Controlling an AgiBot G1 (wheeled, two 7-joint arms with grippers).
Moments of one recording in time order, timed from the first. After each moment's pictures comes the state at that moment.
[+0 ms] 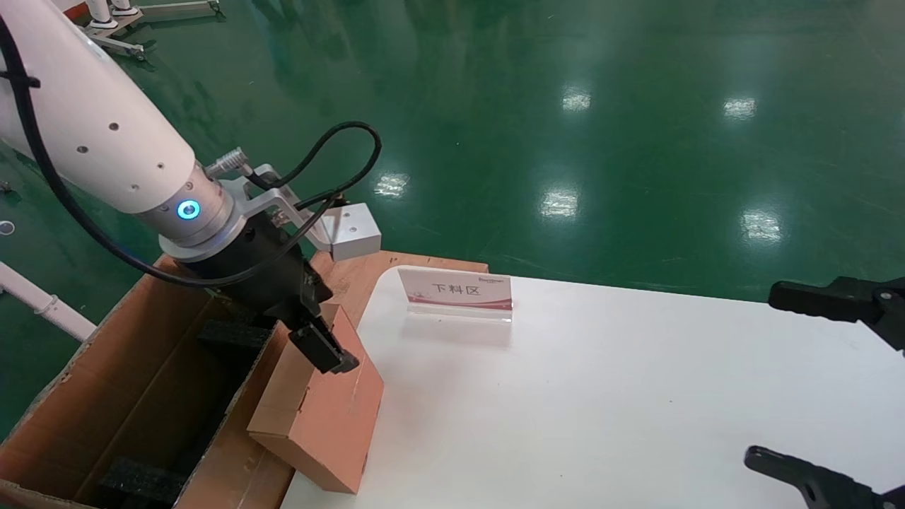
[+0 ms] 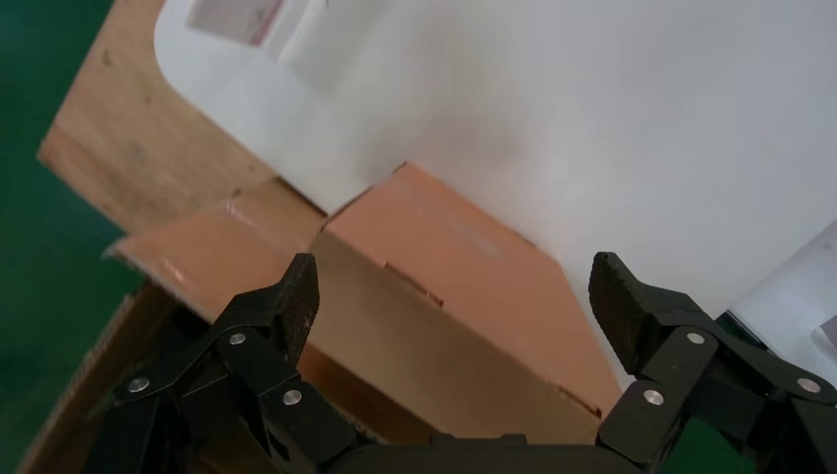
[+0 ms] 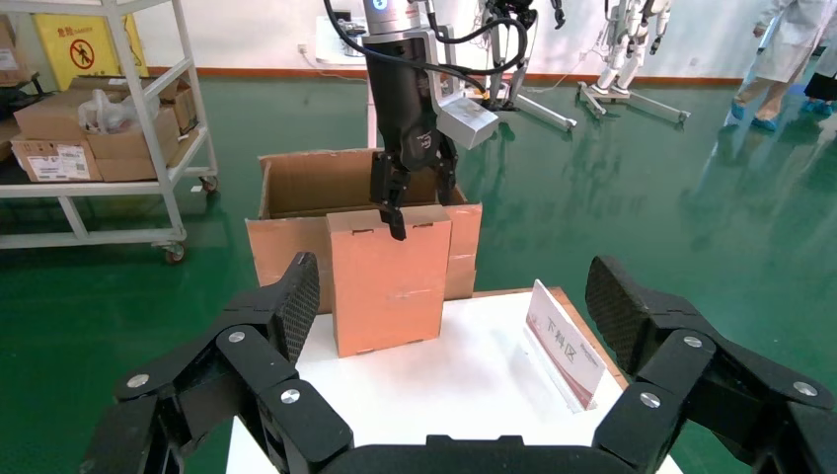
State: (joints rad) left arm -2.15 0.74 1.49 -1.36 1.55 1.57 -1.23; right arm 1.08 -0.61 -0.28 1.28 -0.73 -1.49 0.19
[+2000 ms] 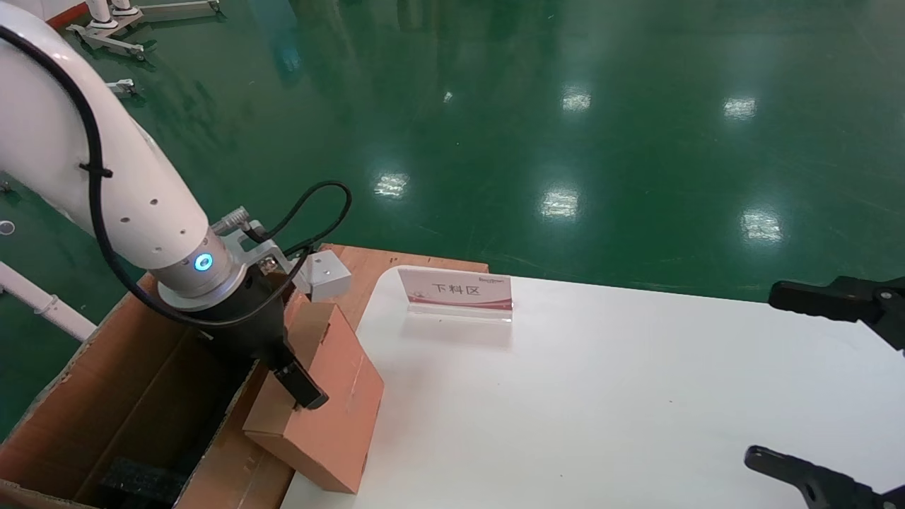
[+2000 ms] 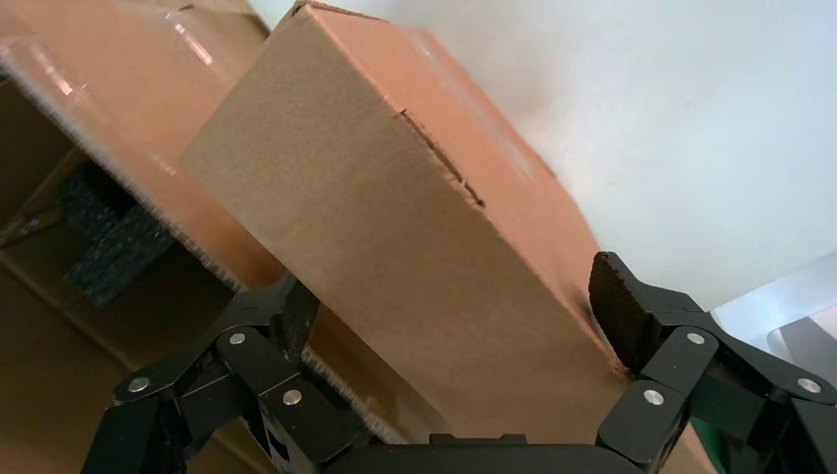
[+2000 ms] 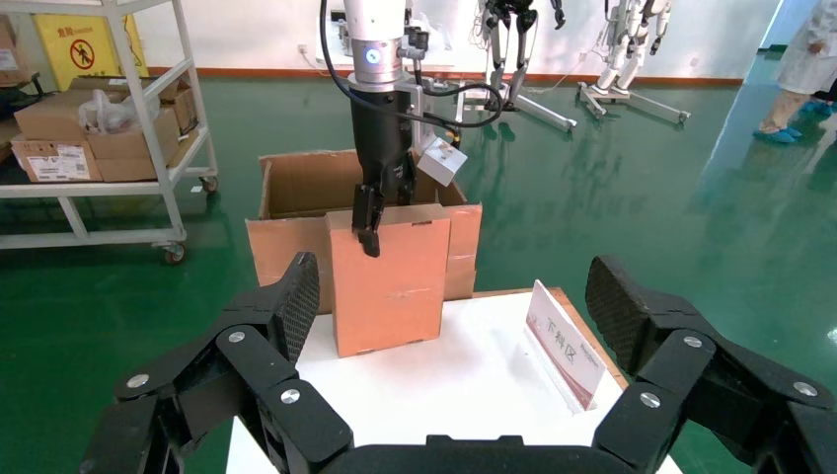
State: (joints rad) left arm -2.19 0.73 1.82 -1.36 1.52 1.43 -1.46; right arm 1.08 -0.61 -0.29 1.28 -0.72 -1.49 0.18
